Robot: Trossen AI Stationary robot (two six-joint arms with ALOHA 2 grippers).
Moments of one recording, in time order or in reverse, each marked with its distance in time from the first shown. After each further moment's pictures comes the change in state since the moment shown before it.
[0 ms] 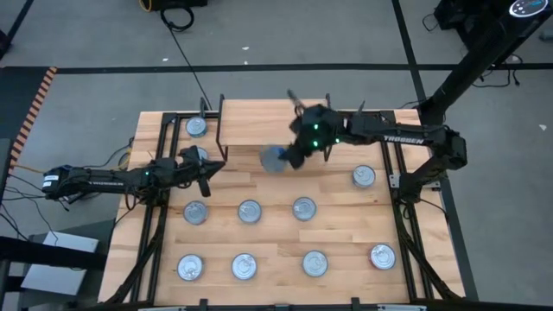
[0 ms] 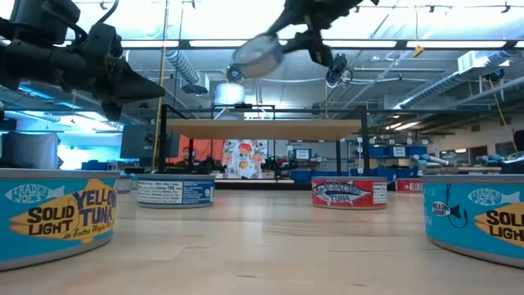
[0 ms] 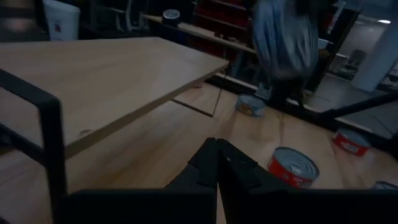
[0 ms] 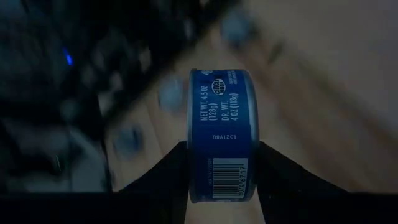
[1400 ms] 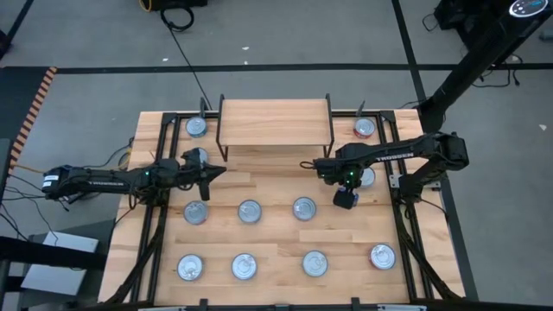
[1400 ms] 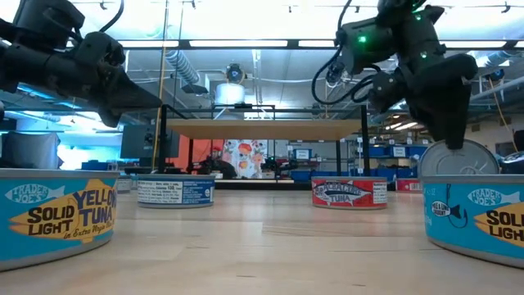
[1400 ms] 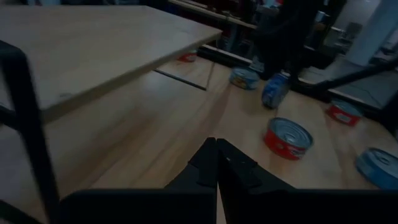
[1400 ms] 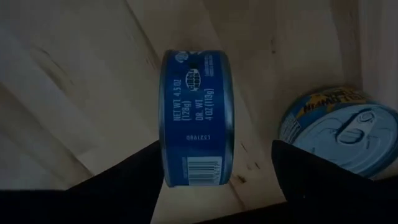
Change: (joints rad) left arm -0.001 0.000 0.000 -0.093 0.059 -0.007; right arm 0.145 0.000 -0.380 -0.756 0.109 -0.312
